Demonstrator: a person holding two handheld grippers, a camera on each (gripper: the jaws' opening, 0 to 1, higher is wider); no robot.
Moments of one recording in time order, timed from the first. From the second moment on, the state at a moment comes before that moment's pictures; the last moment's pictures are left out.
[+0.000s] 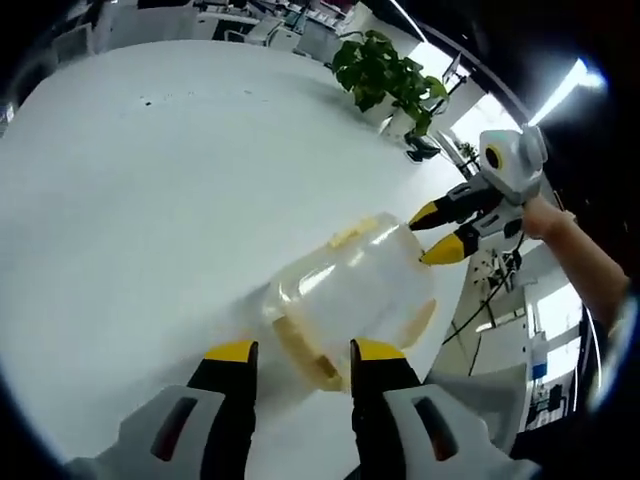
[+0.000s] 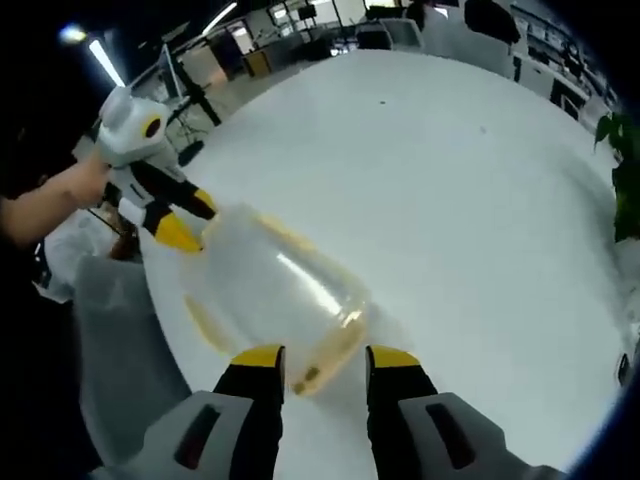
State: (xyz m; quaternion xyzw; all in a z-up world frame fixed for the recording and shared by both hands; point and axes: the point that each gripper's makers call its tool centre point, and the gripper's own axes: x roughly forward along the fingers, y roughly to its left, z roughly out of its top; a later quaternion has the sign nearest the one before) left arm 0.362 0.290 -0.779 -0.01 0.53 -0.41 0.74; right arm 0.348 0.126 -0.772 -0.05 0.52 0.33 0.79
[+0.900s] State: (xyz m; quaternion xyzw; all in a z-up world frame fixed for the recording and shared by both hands) left arm 0.349 0.278 -0.782 -0.10 0.55 -0.39 0.73; right arm 0.346 0.129 -0.774 0.02 0.54 0.31 0.78
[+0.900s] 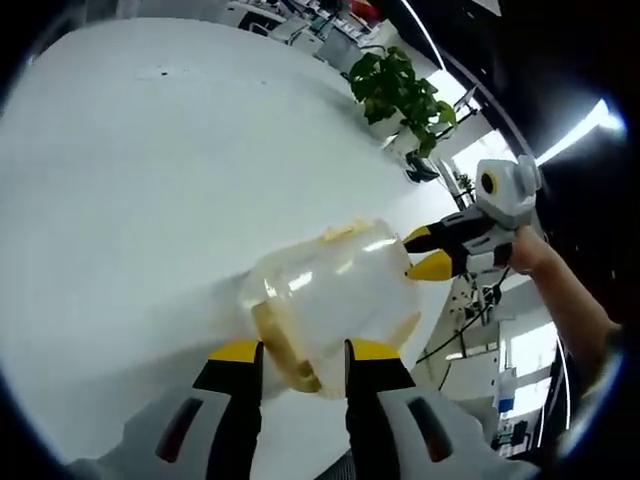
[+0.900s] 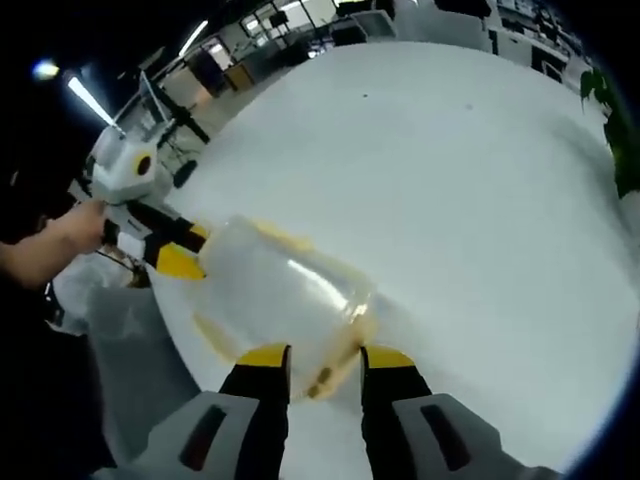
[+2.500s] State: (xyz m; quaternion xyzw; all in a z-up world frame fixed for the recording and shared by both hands) left arm 0.356 0.284 -0.783 -0.07 0.53 -0.37 0.76; right arm 0.340 0.134 -0.773 0.04 0.56 0.32 0.76
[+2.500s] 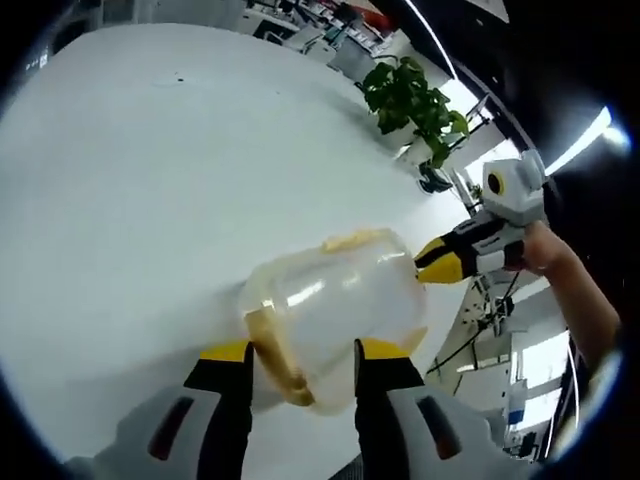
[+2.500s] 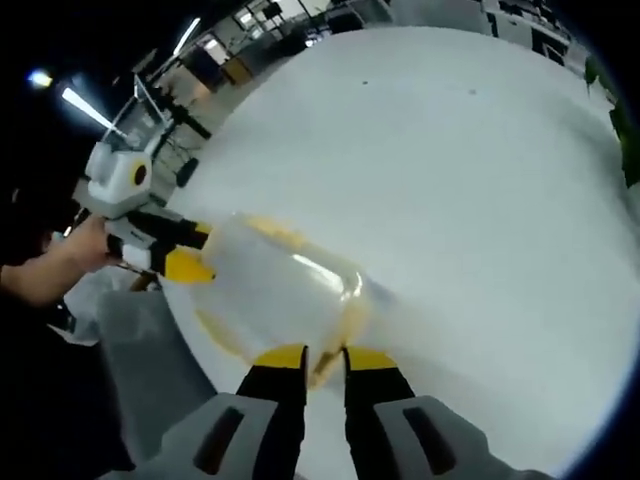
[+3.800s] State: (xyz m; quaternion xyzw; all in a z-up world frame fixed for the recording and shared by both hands) left arm 0.358 0.294 -0.775 -0.03 0.52 -0.33 0.79; right arm 0.338 0.147 -0.773 0.02 0.57 0.31 0.76
